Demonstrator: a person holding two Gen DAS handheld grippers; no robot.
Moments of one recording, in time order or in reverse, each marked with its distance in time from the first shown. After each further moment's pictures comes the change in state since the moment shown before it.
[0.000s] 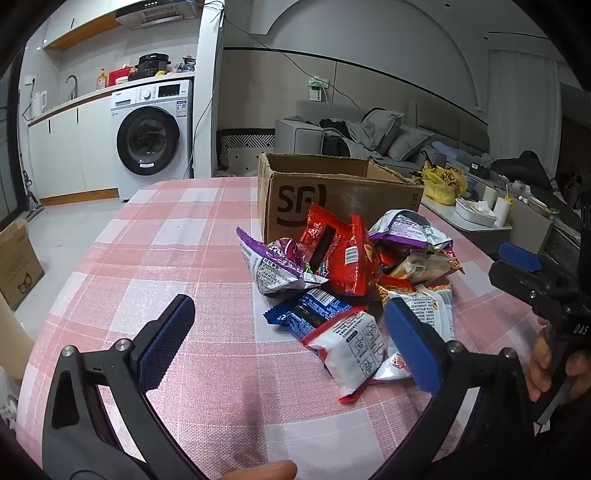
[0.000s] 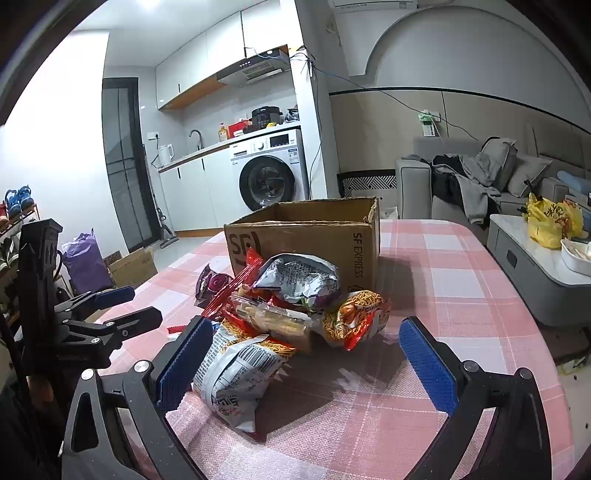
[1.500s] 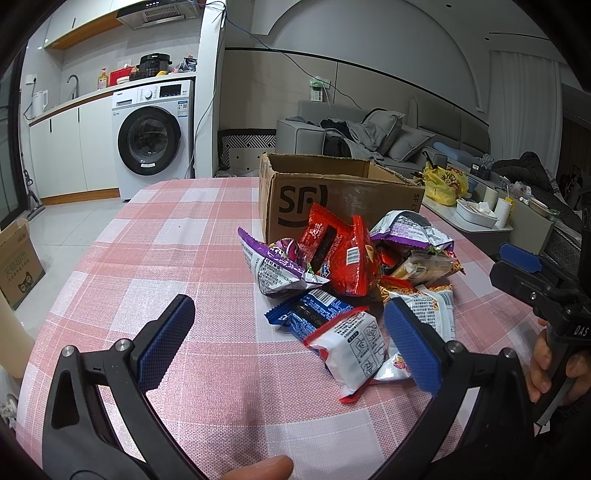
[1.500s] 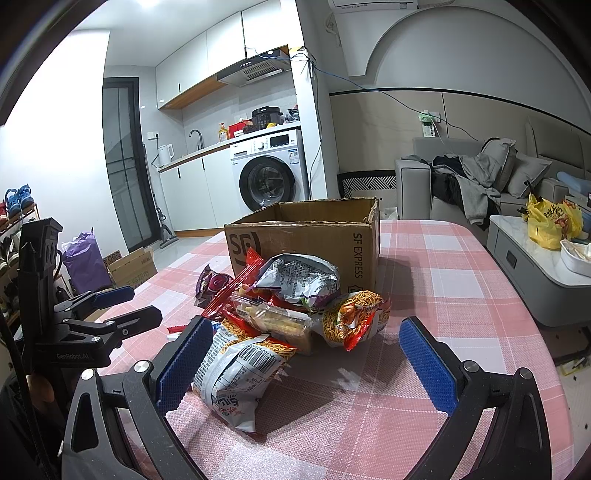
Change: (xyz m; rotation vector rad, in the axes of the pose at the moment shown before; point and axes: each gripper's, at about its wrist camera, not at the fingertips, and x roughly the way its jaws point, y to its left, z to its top) left arm 0.000 0.000 0.000 -0.003 0.002 -0.003; right arm 0.000 0.000 0.000 0.000 0.003 0.001
